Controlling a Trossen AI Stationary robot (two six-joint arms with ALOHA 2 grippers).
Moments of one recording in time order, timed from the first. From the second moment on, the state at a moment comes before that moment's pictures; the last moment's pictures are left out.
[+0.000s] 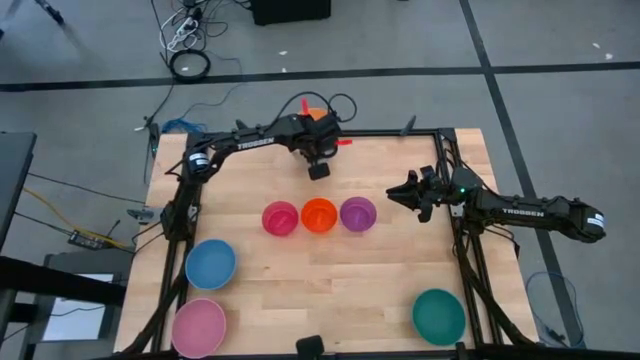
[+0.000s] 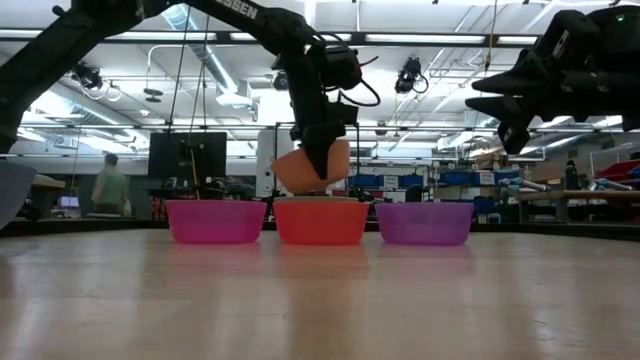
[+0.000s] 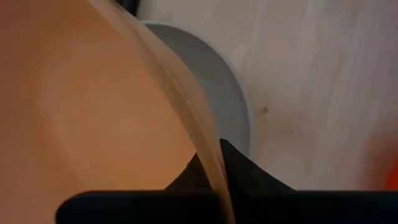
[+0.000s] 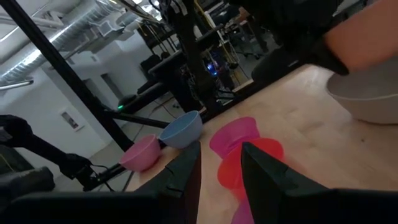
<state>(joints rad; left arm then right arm) 0.42 2.12 1.90 -0.96 -0.20 0.21 -0.39 0.54 0.03 0.56 -0.37 0.56</state>
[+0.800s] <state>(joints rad) 0.41 2.12 1.90 -0.96 -0.21 0.15 -0.39 0.54 0.03 0.58 -0.39 0.57</state>
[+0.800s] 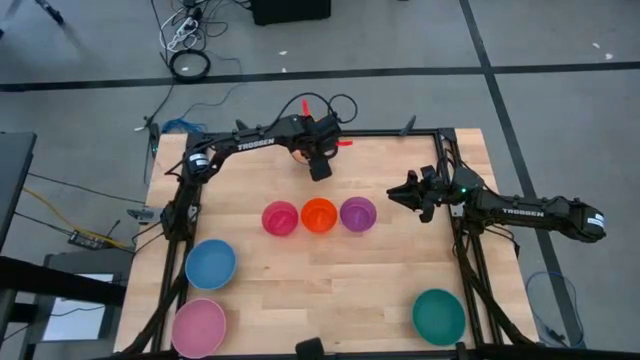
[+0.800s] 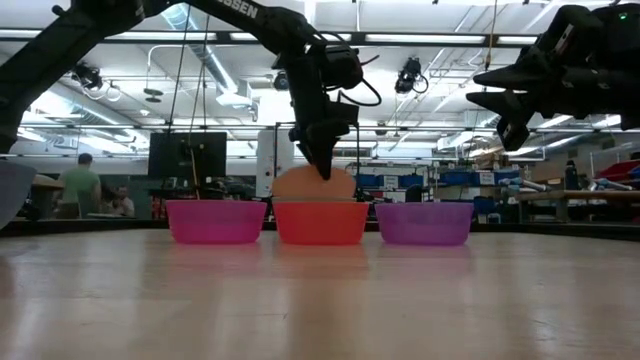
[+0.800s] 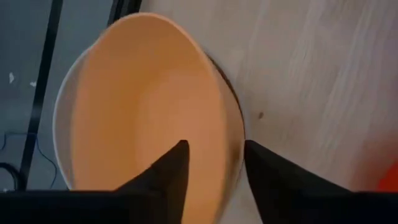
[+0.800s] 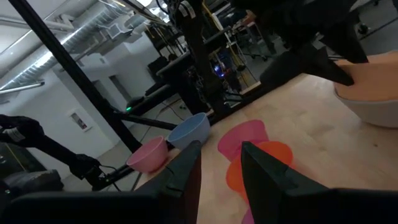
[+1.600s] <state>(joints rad) 0.20 1.76 2.04 -1.41 -0.39 -0.15 -0.37 0.54 0.03 0.56 -0.50 0.61</state>
